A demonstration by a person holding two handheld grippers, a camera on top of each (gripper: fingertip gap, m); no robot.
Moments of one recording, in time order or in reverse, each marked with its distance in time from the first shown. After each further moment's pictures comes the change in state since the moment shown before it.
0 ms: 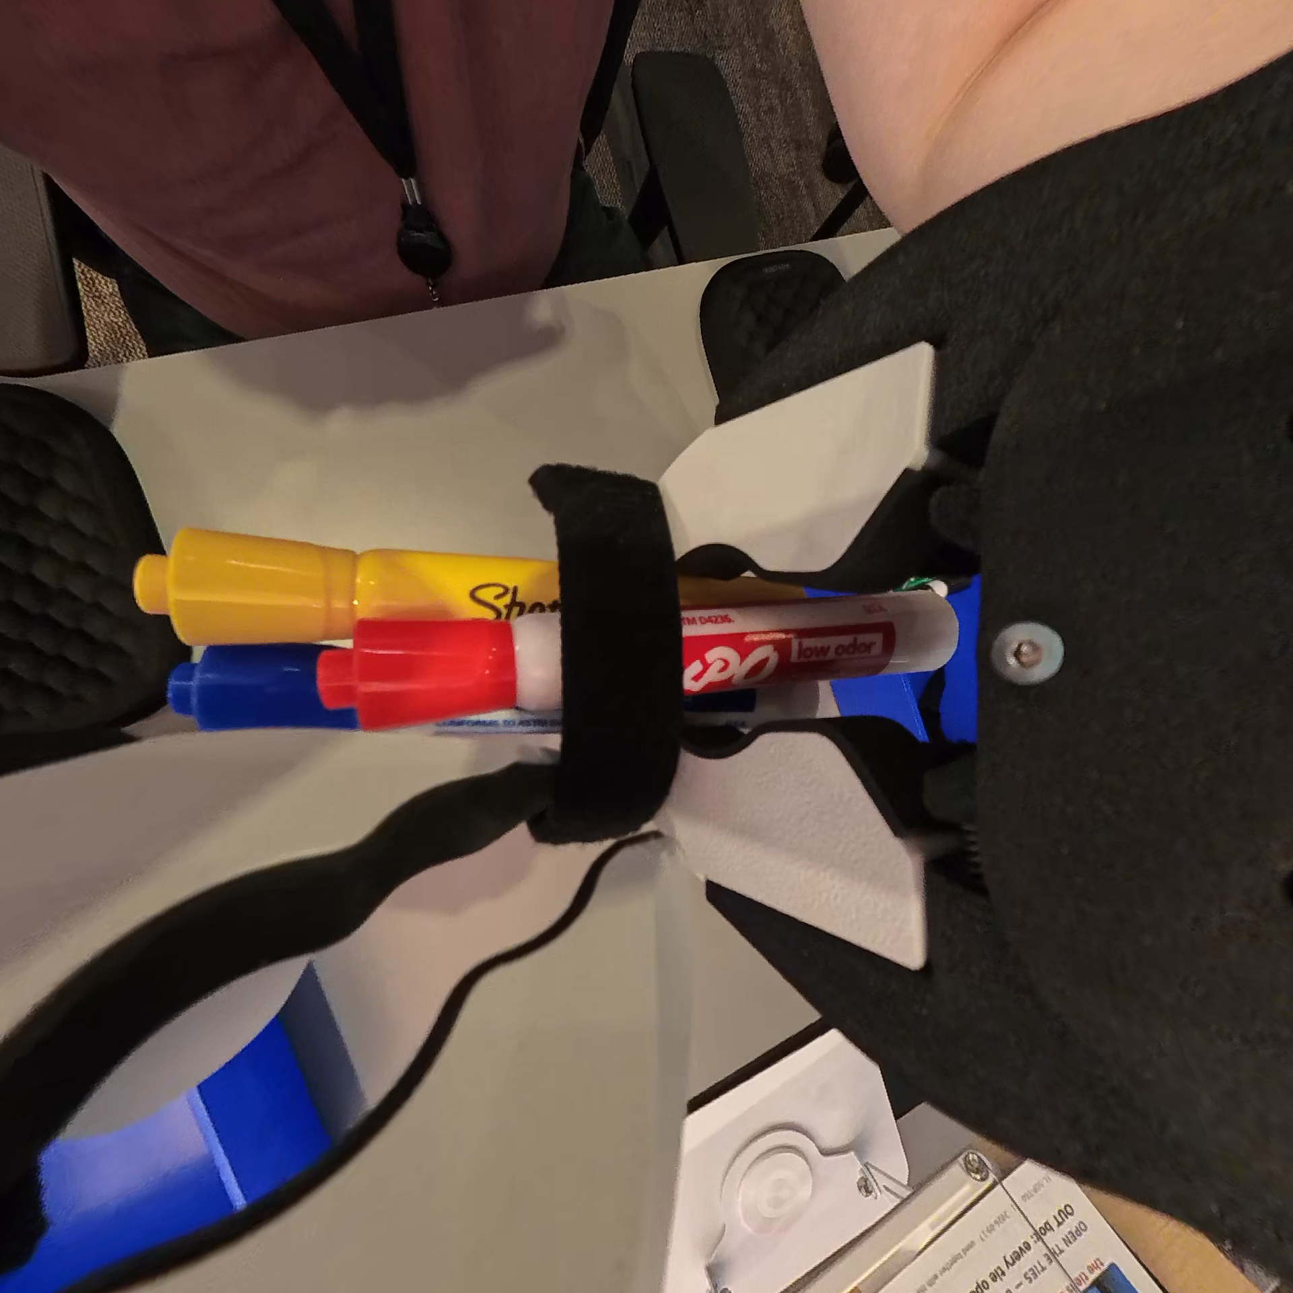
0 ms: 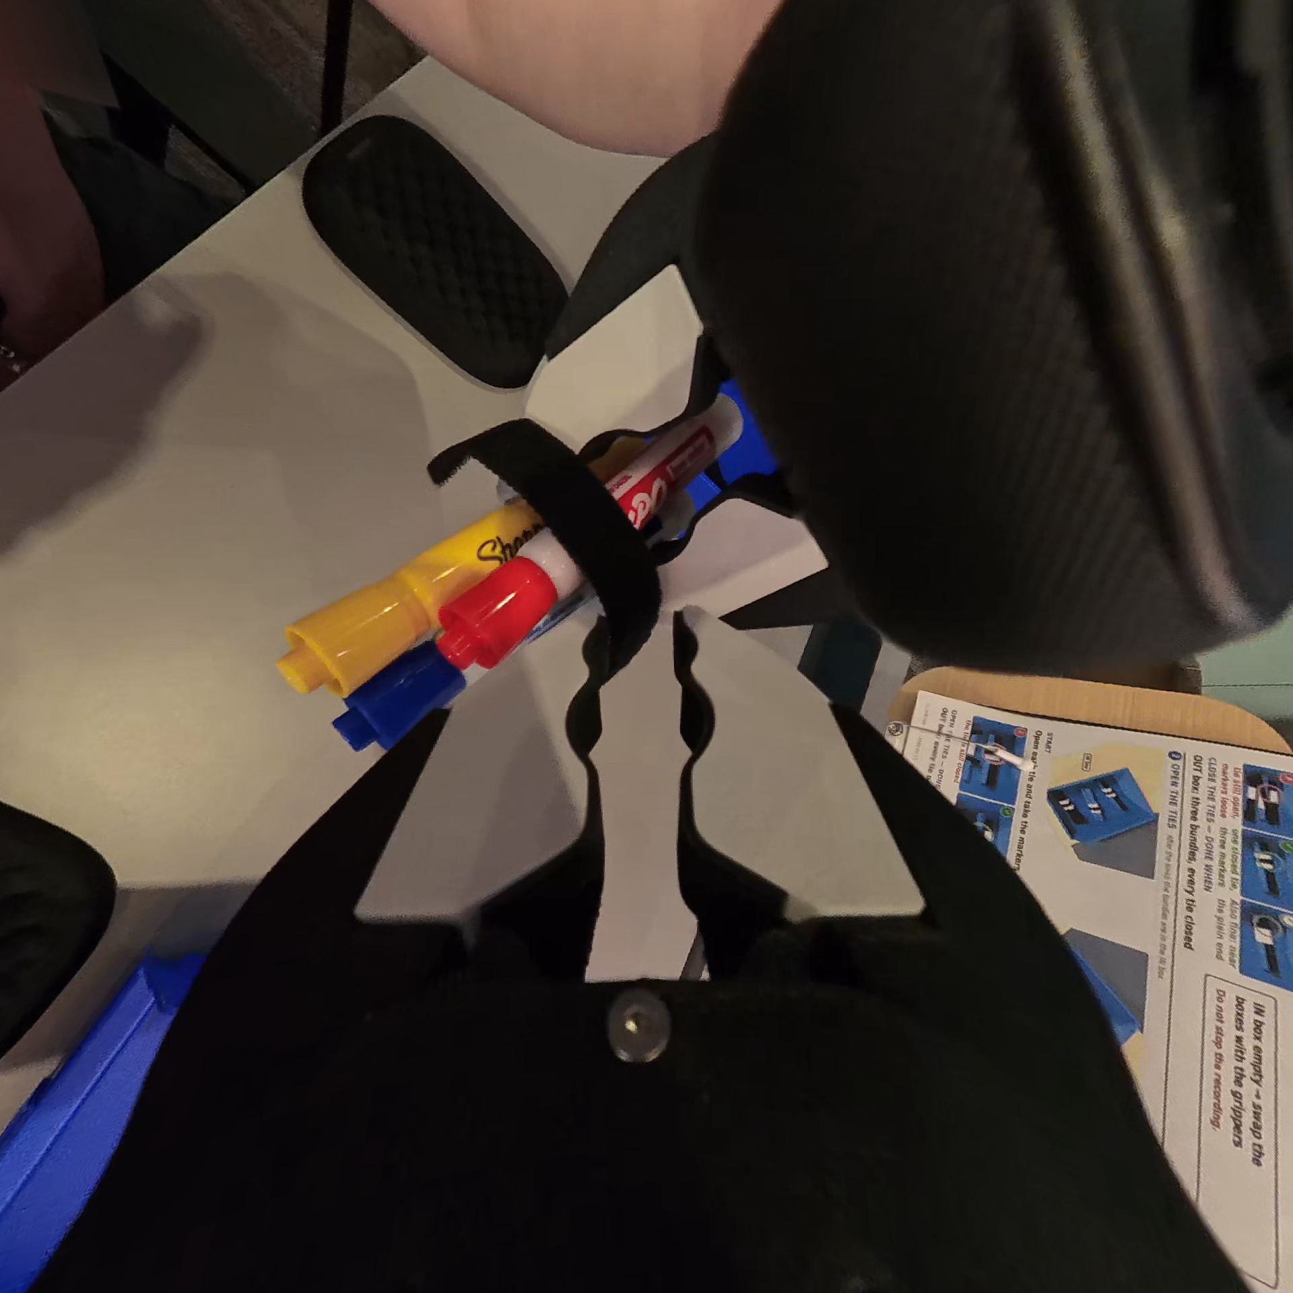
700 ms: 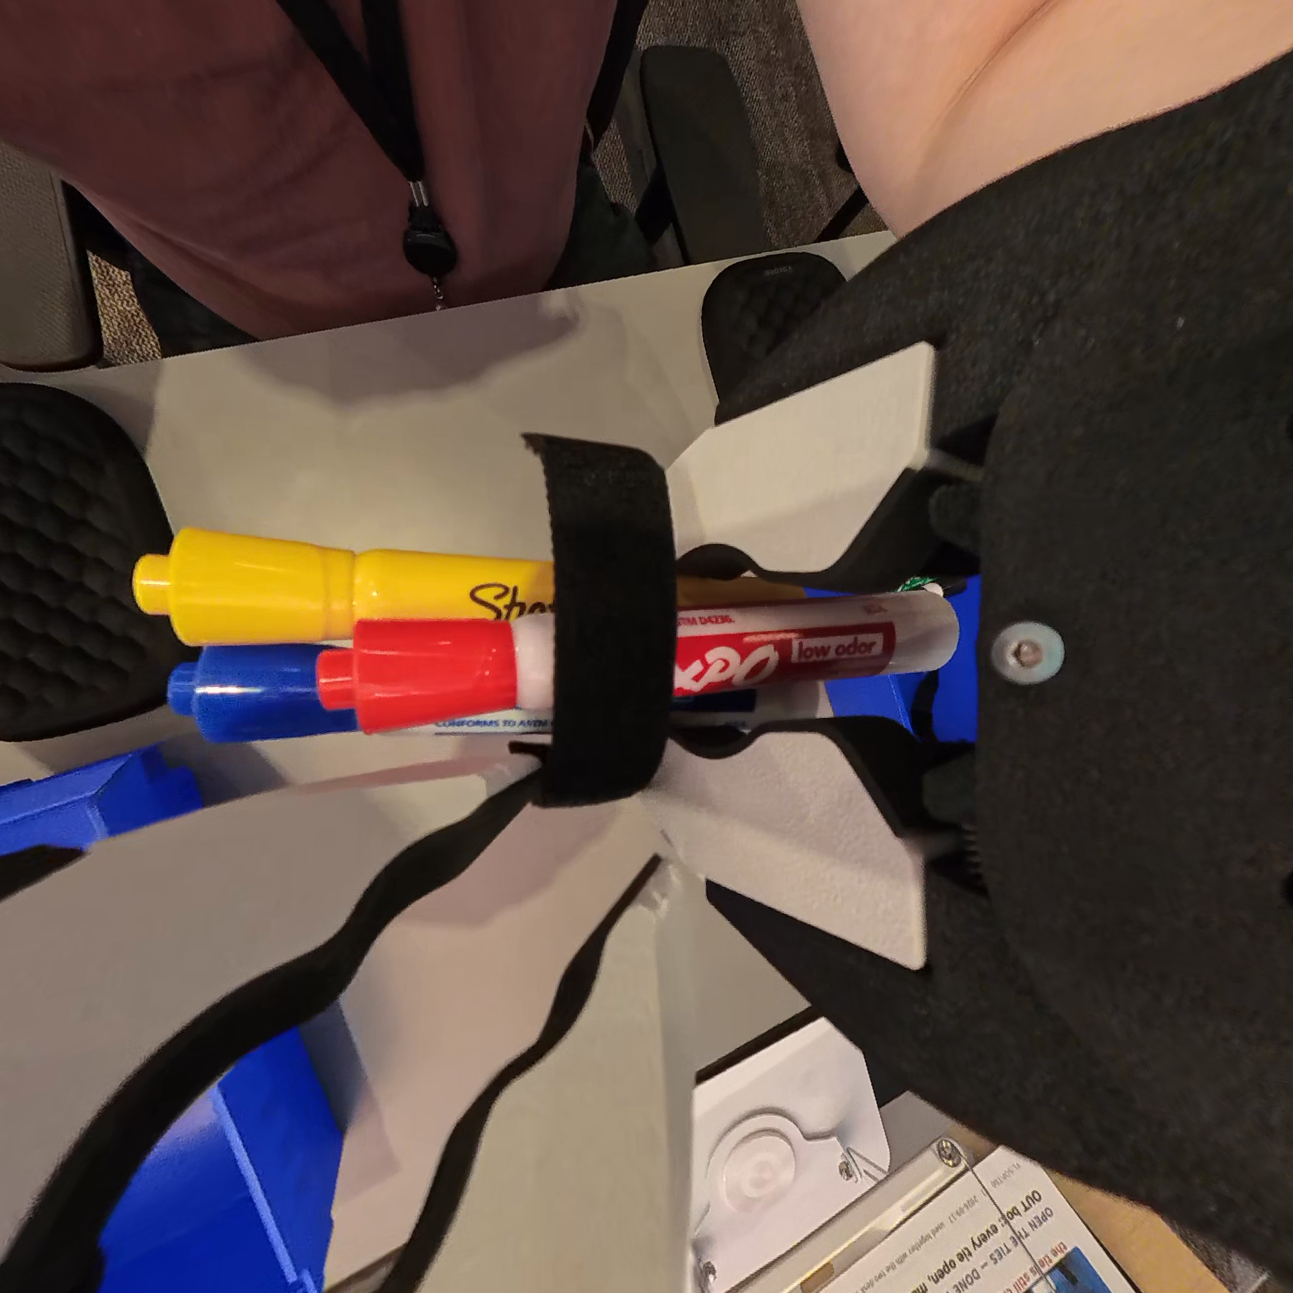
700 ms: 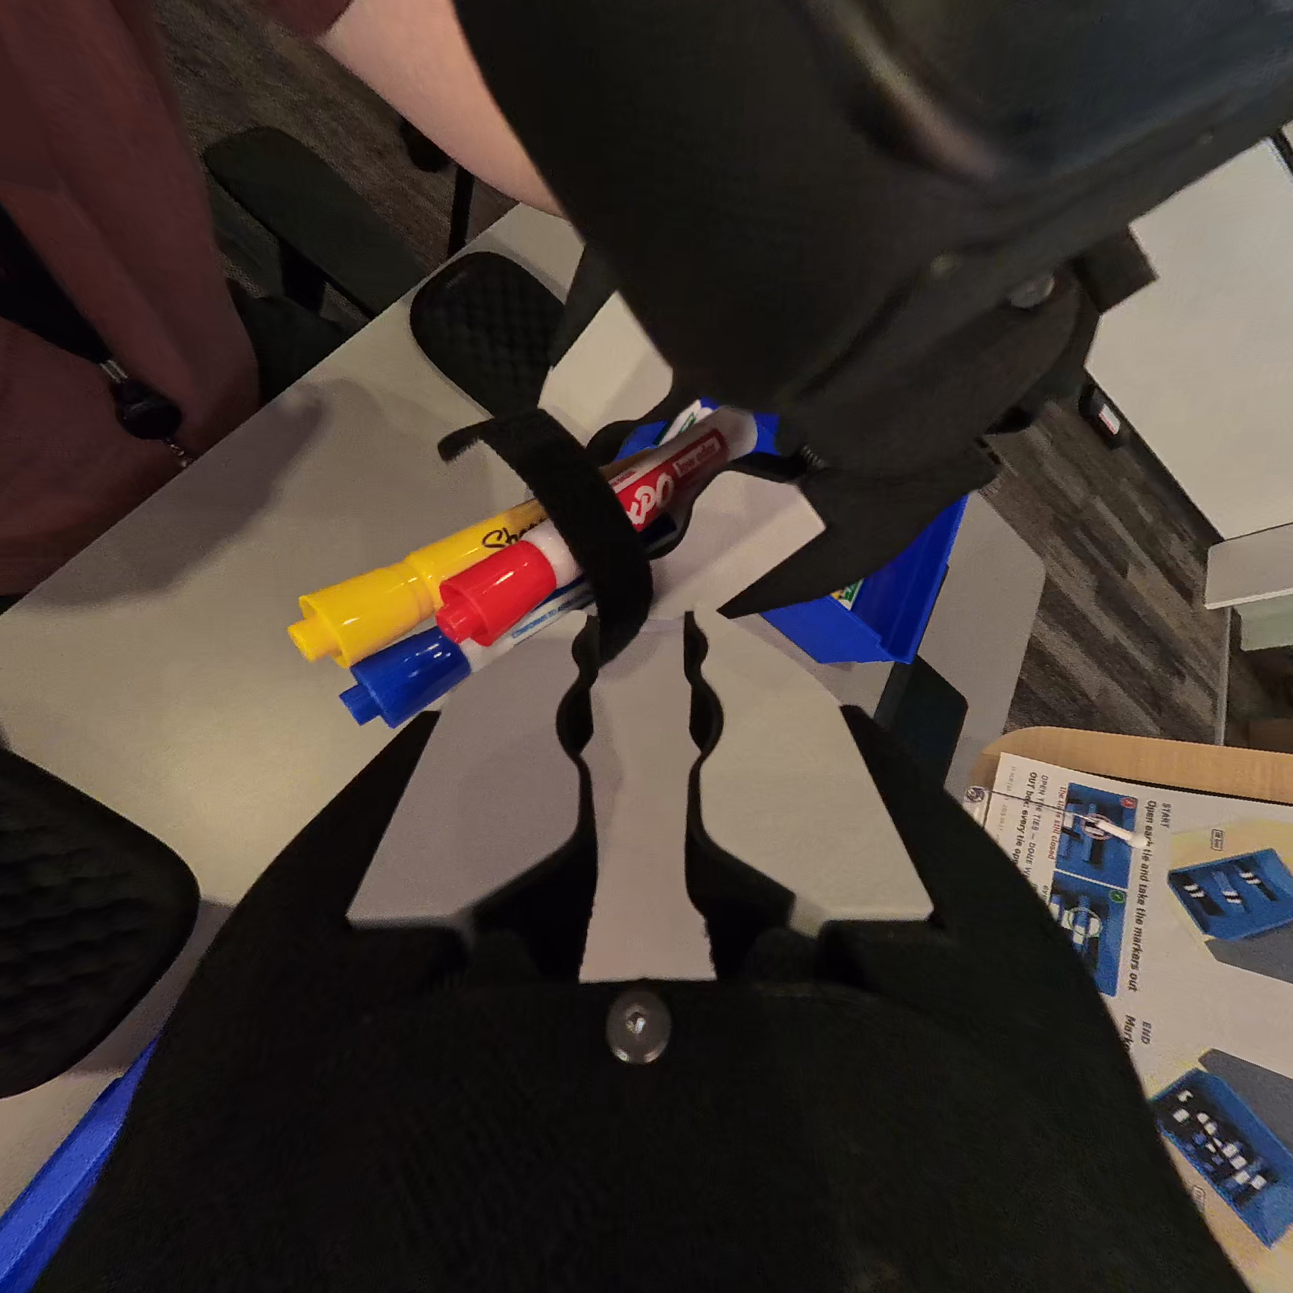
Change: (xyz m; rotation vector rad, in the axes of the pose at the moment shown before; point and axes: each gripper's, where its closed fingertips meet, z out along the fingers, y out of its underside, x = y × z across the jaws) left arm 0.003 0.000 -0.010 0.012 -0.024 -0.005; right arm 0.003 -0.007 -0.003 0.132 -0.142 0.081
